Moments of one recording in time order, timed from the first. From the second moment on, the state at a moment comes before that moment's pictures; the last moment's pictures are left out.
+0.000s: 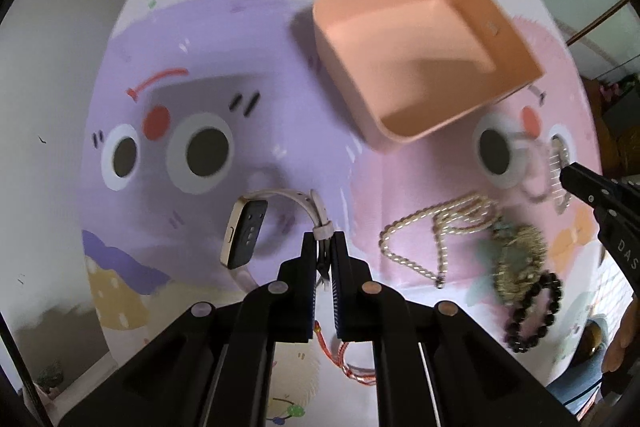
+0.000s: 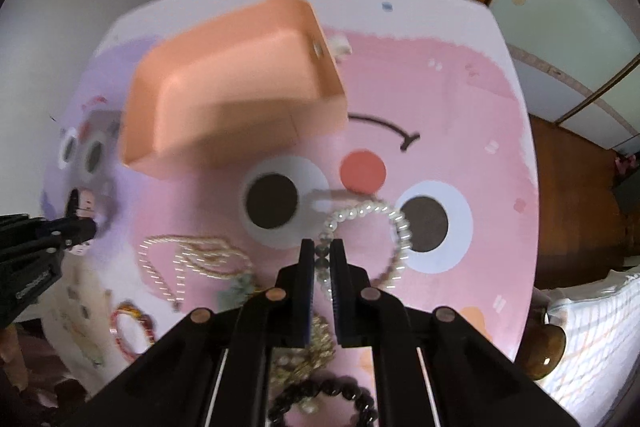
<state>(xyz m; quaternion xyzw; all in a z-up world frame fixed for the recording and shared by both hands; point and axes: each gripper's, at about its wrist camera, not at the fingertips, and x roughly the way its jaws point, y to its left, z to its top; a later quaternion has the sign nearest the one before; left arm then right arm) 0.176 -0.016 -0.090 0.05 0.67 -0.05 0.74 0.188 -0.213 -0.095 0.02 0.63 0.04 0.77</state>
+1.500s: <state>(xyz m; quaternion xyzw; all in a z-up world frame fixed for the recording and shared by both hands) 0.283 -0.075 -0.093 0.06 0.59 -0.11 0.80 0.304 -0.201 -0.108 0.20 0.61 0.06 0.76</state>
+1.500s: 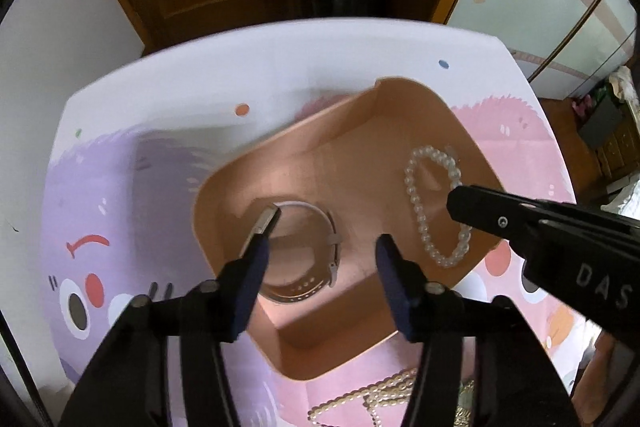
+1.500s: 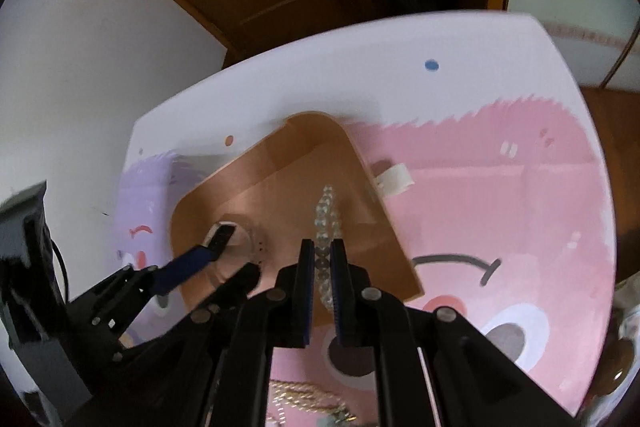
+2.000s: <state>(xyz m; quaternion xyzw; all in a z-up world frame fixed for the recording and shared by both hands) 0.256 -0.064 -0.057 0.06 0.57 -0.11 0.81 0.282 -0.207 -0.085 0.21 0.60 0.06 0.77</state>
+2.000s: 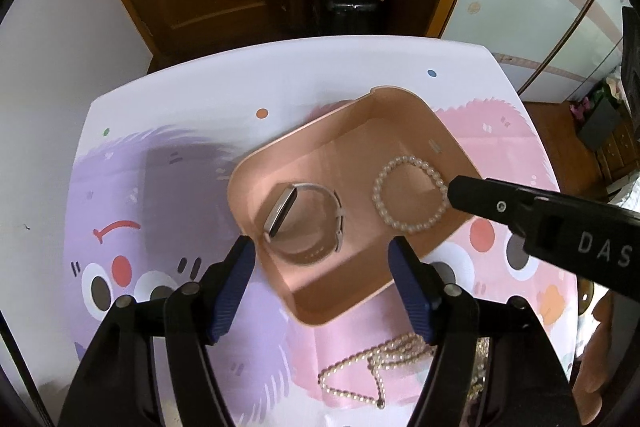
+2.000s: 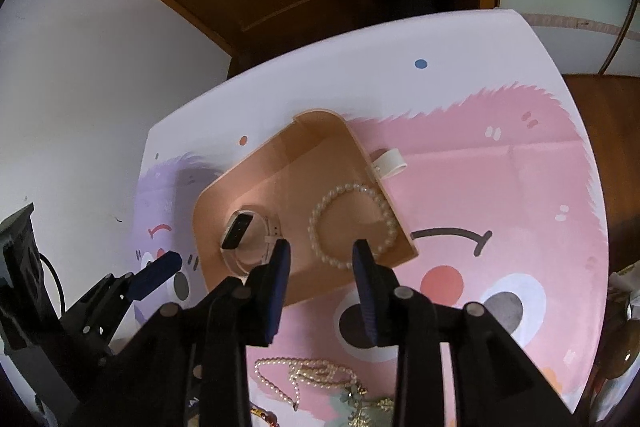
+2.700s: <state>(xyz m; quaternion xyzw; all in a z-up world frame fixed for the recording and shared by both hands) 0.154 -0.037 0.007 0.09 0.52 -0.10 0.84 0.174 -0.191 -0.014 0.14 0.55 0.07 0.82</state>
